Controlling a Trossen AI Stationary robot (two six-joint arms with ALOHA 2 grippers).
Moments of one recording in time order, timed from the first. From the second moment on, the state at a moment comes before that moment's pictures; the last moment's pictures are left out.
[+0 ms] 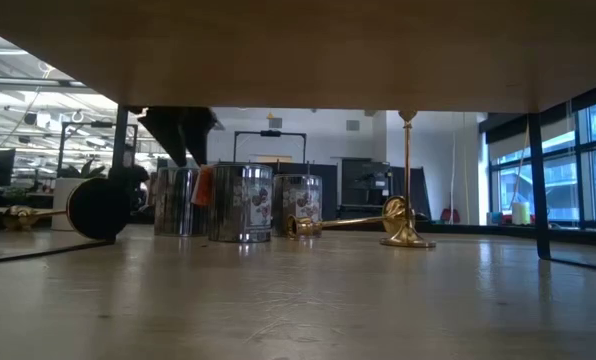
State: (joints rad) left arm 0.41 1.40 0.99 -0.78 0.02 0.43; right arm 0.07 1.19 1.29 -0.78 0.24 0.70
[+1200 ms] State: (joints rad) left arm 0.35 1.43 0.84 -0.64 0.07 0.21; right arm 0.07 1.22 1.29 -0.76 0.29 0.72
